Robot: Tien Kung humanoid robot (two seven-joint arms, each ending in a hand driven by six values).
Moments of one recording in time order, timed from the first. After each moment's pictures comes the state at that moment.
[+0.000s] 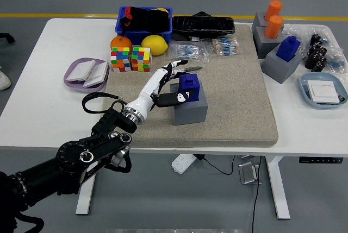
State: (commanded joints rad) left arm -0.68 0.05 -0.43 -0.92 0.82 0.38 -0.32; right arm 0.09 -0.36 1.96 0.18 -1.67 0.15 -0.22
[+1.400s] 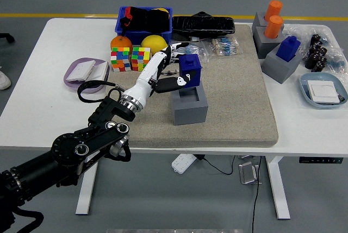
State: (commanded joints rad) left arm -0.70 0.09 -0.54 -0.99 0.87 0.39 -0.35; right arm 0.09 -0.35 1.97 0.18 -1.66 0.15 -0.22
